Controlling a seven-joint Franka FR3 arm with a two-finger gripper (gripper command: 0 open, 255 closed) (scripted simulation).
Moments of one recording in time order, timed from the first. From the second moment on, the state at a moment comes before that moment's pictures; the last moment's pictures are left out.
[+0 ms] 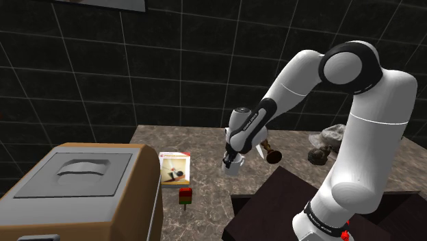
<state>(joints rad) 0.04 0.23 -0.05 -2.60 0.05 2.84 -0.22</state>
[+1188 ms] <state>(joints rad) 0.05 -0.04 -0.06 -2.60 0.01 2.56 -0.18</state>
